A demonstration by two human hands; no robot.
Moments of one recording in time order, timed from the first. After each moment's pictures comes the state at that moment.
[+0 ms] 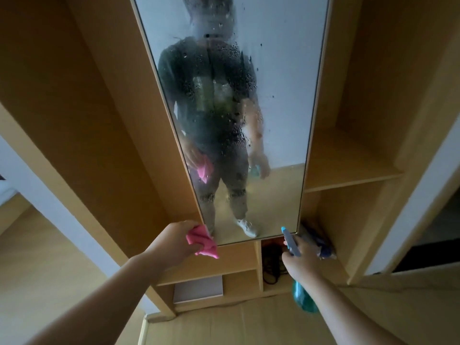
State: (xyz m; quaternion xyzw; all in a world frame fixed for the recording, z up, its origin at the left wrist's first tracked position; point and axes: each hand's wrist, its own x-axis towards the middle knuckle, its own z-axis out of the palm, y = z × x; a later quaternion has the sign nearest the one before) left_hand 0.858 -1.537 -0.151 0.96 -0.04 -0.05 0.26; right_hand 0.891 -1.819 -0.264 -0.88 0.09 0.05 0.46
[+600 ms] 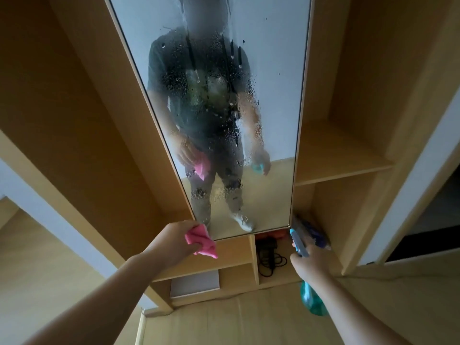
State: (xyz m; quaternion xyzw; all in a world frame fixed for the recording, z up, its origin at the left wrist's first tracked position) left_hand 0.867 -1.557 -0.165 0.96 -0.05 -0.07 0.26; right_hand 0.889 -1.860 -0.280 -0.88 0.14 0.07 0.45
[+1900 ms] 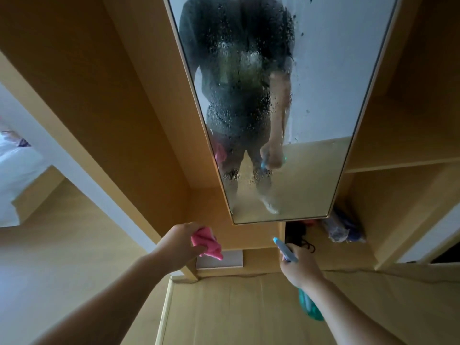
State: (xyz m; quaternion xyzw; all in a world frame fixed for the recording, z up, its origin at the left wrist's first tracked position) left_hand 0.845 -1.496 -0.202 0.96 0.03 -0.10 0.25; right_hand 0.895 -1.770 -0.333 -0.89 -0.03 0.16 0.42
